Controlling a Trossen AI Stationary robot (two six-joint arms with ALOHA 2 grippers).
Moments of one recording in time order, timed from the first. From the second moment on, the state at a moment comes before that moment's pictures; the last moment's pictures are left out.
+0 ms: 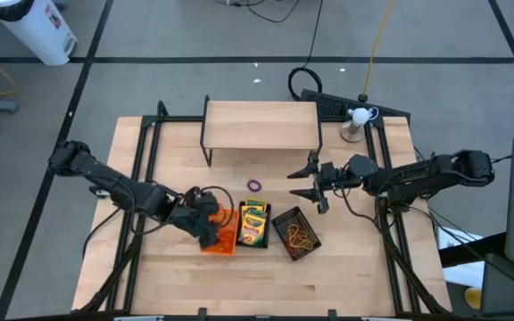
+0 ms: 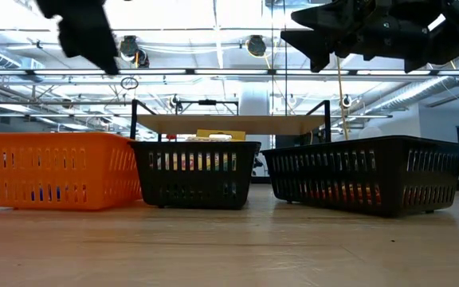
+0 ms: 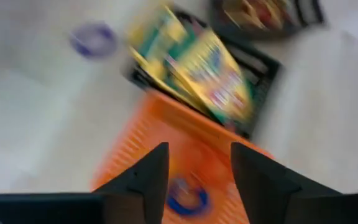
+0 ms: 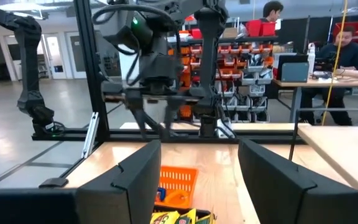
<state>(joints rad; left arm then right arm) -0.42 1.34 1.02 -0.68 -0.31 -0.76 -0.08 1.18 0.40 0.90 -0.23 0.07</state>
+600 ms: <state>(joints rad) -0.07 1.34 1.02 -0.13 -0.84 0.01 -0.25 1.08 0.40 0.77 0.14 -0.12</state>
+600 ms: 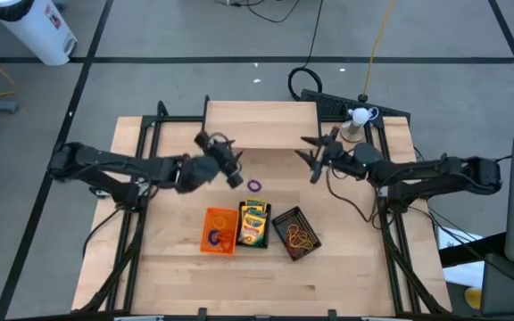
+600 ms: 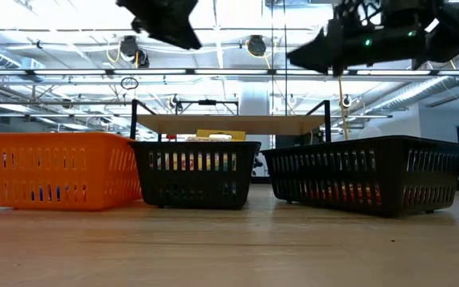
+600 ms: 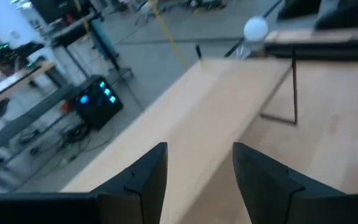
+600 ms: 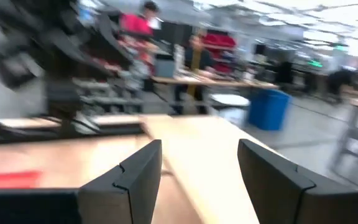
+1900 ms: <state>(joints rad) 0.17 1.72 1.02 -0.25 0.02 -0.60 -0.09 1.09 0.40 0.51 -0.05 0.14</state>
